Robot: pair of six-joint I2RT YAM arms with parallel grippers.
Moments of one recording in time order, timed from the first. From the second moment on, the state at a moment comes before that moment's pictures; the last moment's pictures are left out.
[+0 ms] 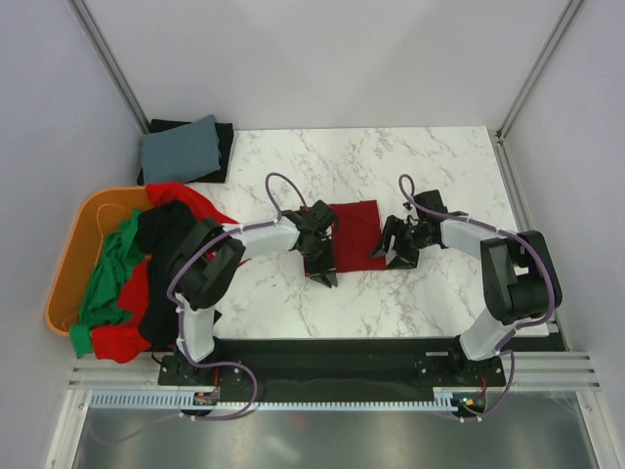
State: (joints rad) left arm -0.77 1.96 1.27 -0.58 0.28 -0.76; right arm 0.19 1.68 0.89 -0.39 -0.51 0.56
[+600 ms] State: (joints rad) left arm -0.68 1.49 1.14 -0.55 0.27 -0.76; right arm 0.28 1.40 0.99 -0.66 -0.15 0.50
